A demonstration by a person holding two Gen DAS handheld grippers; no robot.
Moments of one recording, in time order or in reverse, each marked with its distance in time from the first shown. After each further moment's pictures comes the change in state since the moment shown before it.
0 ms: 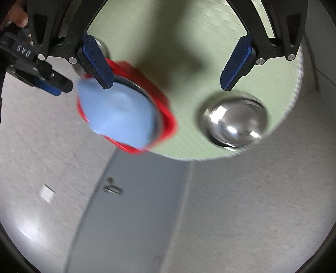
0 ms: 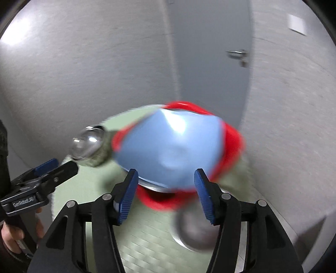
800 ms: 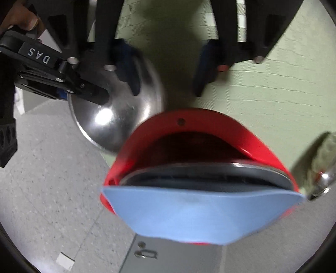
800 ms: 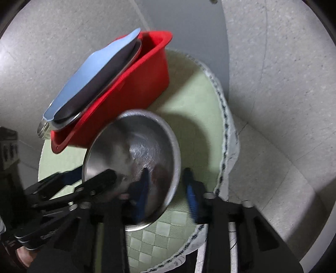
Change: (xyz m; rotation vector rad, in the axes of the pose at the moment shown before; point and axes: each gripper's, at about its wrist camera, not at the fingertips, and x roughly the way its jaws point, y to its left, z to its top) left arm 0.149 -0.100 -0.059 0.132 0.338 -0.079; right arm 0.072 -0.107 -0.078 0.194 0.283 0.098
